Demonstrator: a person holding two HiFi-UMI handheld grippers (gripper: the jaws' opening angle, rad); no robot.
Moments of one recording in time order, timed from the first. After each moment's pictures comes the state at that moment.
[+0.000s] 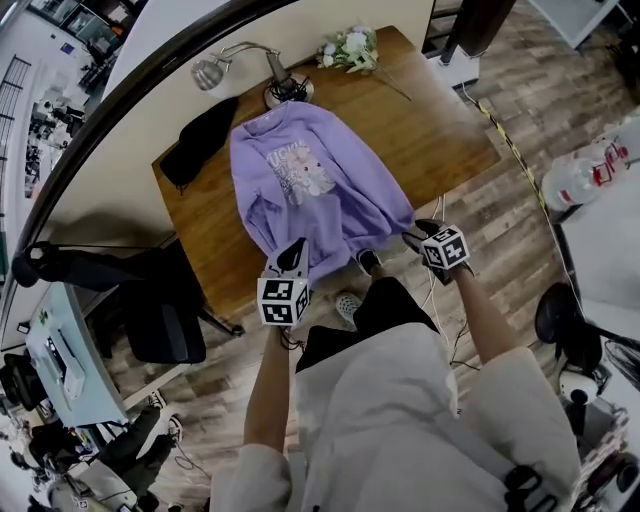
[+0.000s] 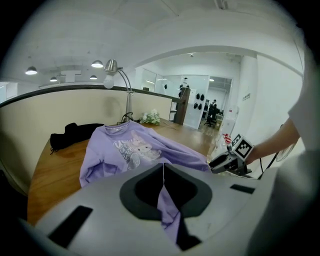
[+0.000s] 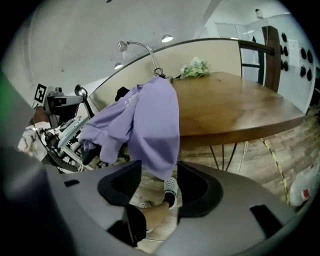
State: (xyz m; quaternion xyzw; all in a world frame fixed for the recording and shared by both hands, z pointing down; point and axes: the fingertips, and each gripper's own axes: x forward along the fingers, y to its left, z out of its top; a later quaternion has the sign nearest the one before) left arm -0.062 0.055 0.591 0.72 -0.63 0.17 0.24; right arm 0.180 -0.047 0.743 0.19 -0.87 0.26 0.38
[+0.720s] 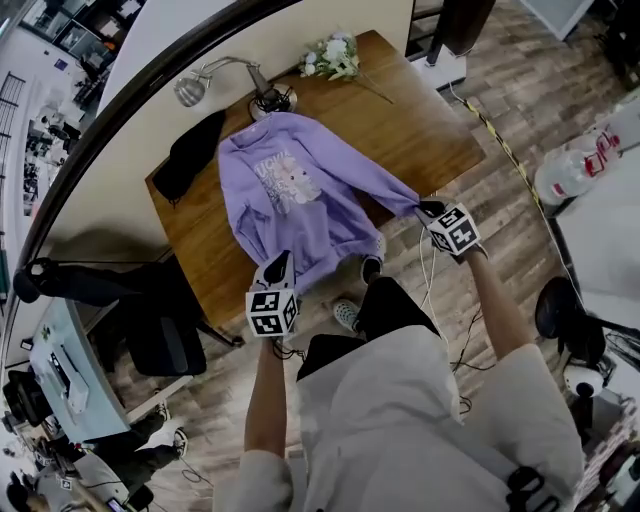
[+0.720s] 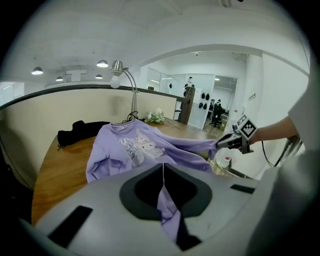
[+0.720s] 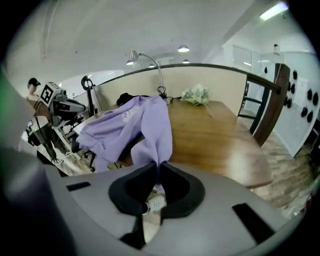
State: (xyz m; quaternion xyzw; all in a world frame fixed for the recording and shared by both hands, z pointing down) left arm -0.070 0.071 0.595 0.69 -0.65 0.18 0.25; right arm 0.199 -0.110 0.667 0.19 -0.89 0.13 0.38
